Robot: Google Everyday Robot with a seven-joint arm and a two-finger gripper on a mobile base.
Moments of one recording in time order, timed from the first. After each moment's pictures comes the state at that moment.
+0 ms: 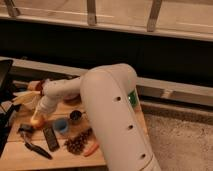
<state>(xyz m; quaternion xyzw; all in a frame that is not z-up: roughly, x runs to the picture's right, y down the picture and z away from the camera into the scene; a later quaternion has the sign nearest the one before) -0.359 0.147 0.827 -0.48 0.03 0.65 0.59</state>
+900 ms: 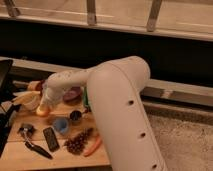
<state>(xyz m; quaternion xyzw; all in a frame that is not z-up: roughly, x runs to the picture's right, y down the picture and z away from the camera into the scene) -0.310 0.080 0.812 -0.42 0.01 0.68 0.60</state>
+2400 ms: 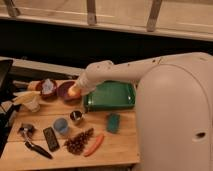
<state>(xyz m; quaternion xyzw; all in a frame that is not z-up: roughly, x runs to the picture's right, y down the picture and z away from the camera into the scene) -0.121 -0.012 0.797 -0.29 -0.03 0.82 0.50</state>
